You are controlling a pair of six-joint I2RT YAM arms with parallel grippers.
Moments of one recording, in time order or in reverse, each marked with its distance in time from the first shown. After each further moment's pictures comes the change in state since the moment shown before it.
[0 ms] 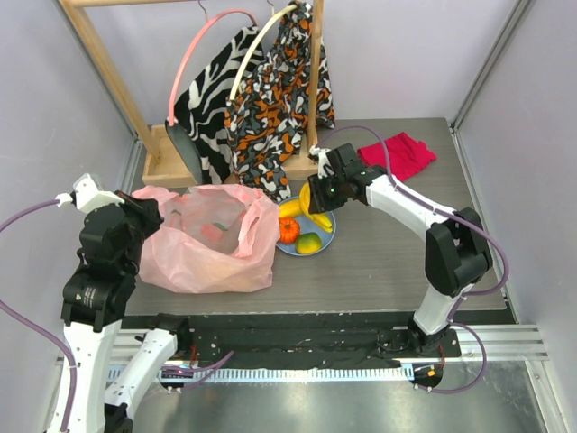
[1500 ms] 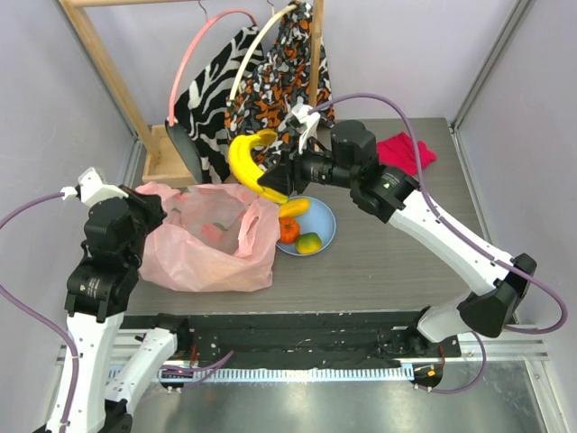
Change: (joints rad) left arm 0.000 0.039 0.000 0.029 0.010 0.002; right arm 0.255 -0.293 0.221 0.213 -0.143 0.091
